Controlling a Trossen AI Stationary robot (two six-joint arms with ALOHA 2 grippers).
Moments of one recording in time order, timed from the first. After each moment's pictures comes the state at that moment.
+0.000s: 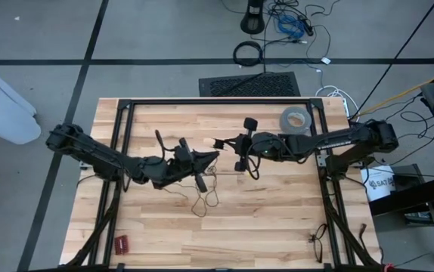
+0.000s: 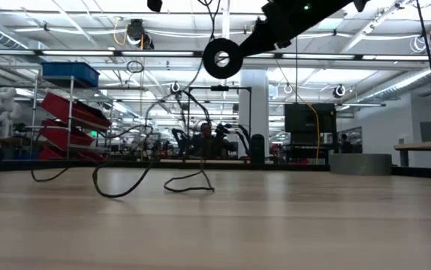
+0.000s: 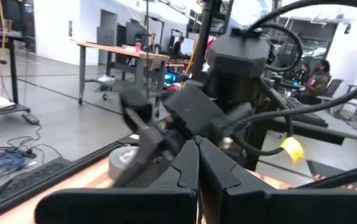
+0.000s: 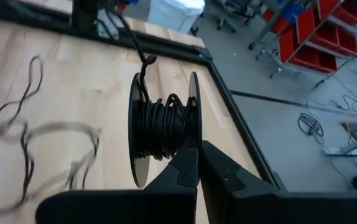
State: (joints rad) left arm -0.31 1.43 0.90 0.67 -0.70 -0.09; right arm 0.02 1.42 0.96 0.06 0.42 -0.23
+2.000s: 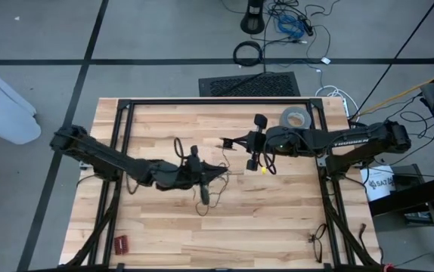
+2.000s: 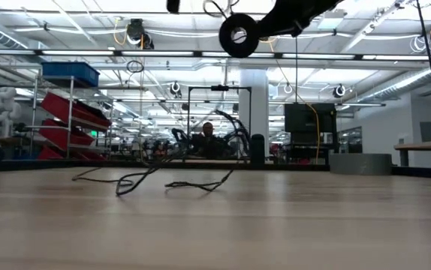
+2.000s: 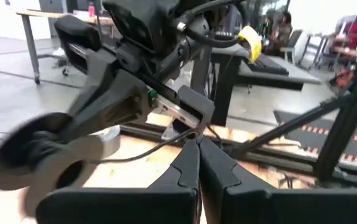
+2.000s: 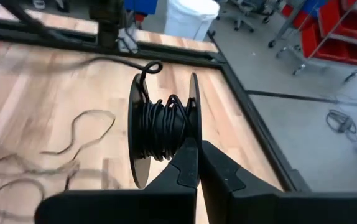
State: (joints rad) left arm -0.33 1.49 0.99 0.46 -0.53 -0.13; right arm 0.02 1.25 0.96 -0.11 0.33 -0.14
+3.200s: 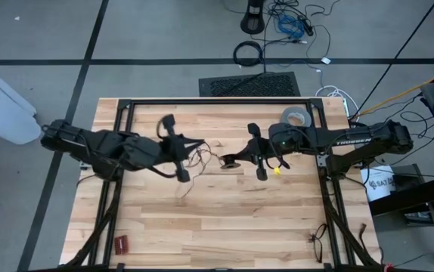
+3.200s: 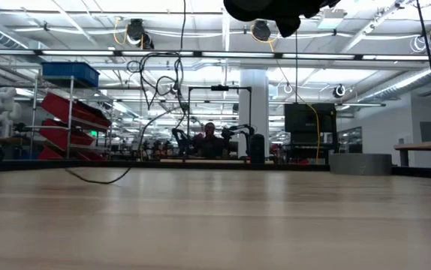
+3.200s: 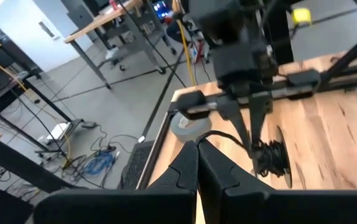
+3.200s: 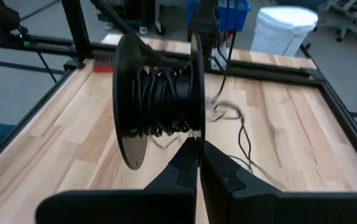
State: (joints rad) left arm -0.32 1.37 1.56 -0.56 -0.69 0.22; right arm 0.00 1.22 0.96 -0.12 -0.09 -0.10
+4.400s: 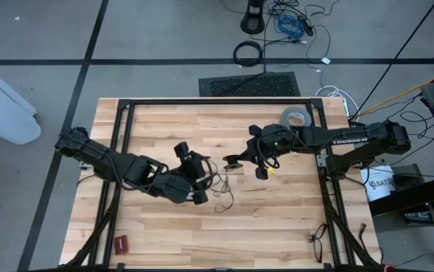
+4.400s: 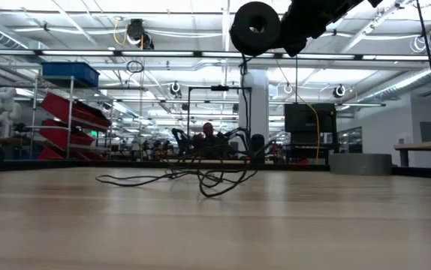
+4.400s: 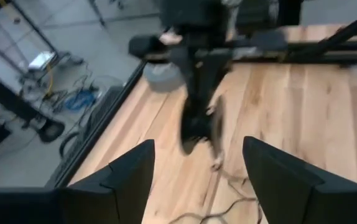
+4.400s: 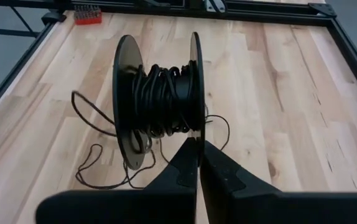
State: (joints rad) left arm -0.43 1.57 1.56 -0.66 -0.79 -0.25; right arm -0.04 1.25 0.96 -0.28 -0.08 -0.06
